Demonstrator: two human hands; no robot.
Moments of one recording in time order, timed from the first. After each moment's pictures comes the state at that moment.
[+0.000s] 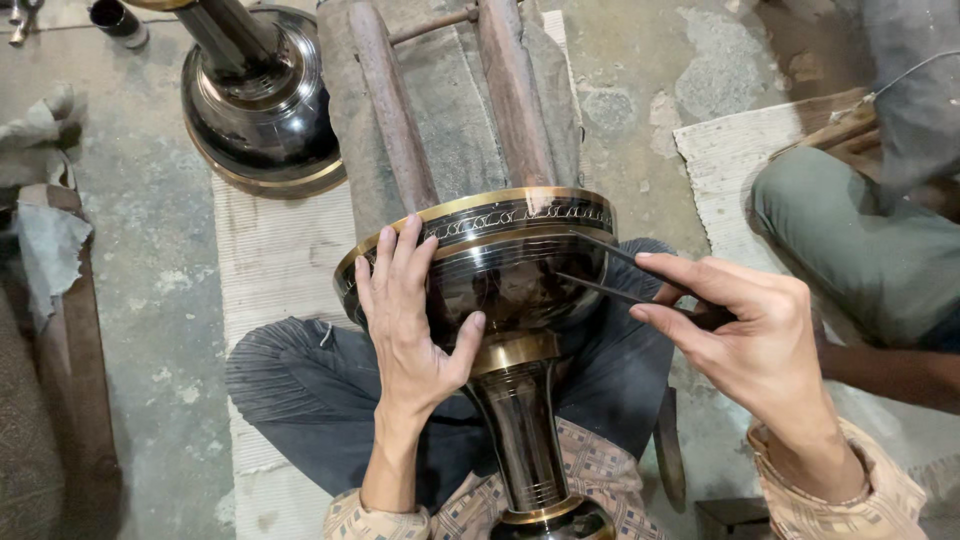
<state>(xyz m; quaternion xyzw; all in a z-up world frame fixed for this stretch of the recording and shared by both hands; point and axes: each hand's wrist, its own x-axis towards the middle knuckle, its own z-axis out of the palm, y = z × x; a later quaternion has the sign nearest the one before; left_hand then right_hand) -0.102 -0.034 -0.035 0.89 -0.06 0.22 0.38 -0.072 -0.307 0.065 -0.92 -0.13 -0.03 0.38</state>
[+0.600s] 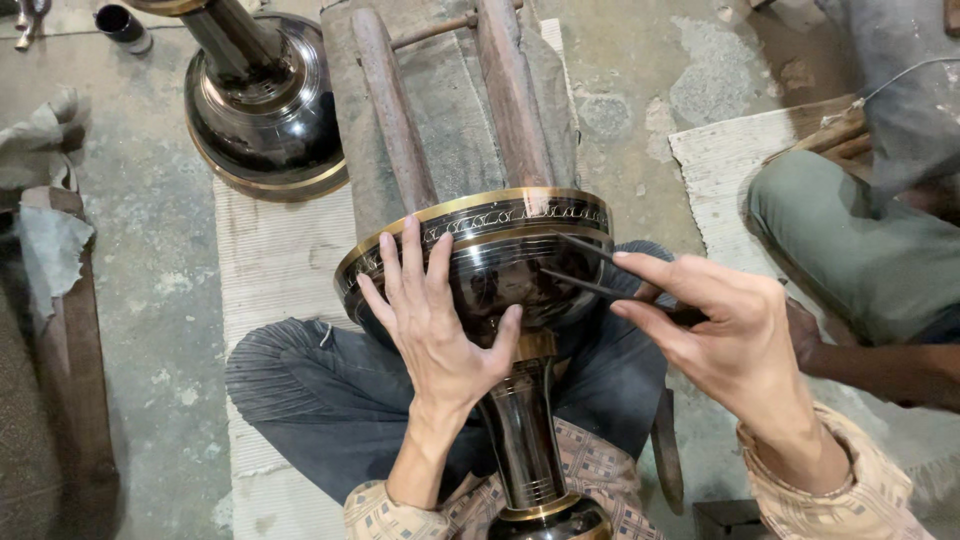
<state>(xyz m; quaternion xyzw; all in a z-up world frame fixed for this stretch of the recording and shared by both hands) -0.103 -0.068 -0.026 0.91 0.00 0.25 0.33 -0.071 -0.297 0.068 -0.92 -0.19 -0.07 0.34</state>
